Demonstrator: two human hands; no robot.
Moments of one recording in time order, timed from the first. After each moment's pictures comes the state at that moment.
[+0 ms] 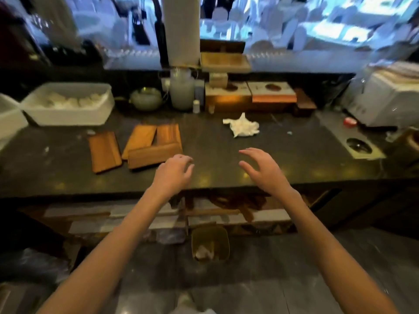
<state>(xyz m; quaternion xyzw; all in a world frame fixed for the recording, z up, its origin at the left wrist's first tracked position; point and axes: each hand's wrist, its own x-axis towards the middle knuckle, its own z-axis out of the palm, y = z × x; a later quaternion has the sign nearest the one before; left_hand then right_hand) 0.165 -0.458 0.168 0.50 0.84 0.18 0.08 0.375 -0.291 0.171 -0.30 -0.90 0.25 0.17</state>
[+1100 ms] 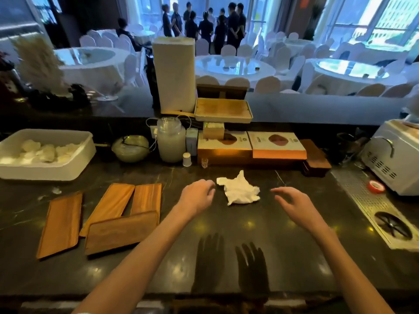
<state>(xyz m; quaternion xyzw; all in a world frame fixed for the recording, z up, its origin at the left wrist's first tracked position) 0.077 -0.150 0.164 0.51 0.83 0.20 0.10 0.320 0.012 0.172 -0.38 -0.88 0.27 0.12</state>
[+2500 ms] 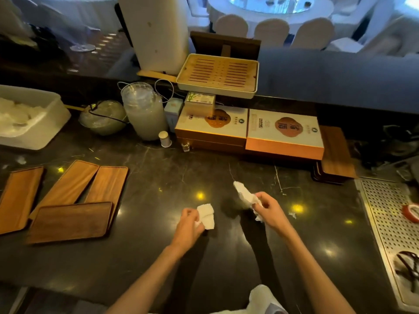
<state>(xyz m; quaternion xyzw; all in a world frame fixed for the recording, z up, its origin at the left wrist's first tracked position) 0.137 -0.015 -0.021 0.28 0.86 0.33 0.27 0.274 0.221 0.026 -0.37 -0.76 0.53 0.02</state>
